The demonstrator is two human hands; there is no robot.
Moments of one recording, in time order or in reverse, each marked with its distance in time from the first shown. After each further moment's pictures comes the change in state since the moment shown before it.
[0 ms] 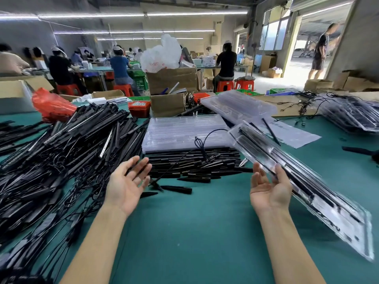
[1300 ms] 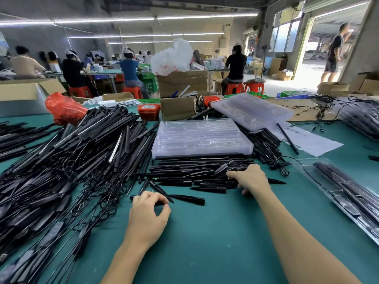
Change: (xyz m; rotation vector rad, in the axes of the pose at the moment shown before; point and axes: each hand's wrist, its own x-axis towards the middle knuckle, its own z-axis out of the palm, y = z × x) left_hand -0.004 -0.056 -0.039 1.371 -0.014 0.526; right_hand 0.090 0.058 0.031 -1.902 -0.048 -0.108
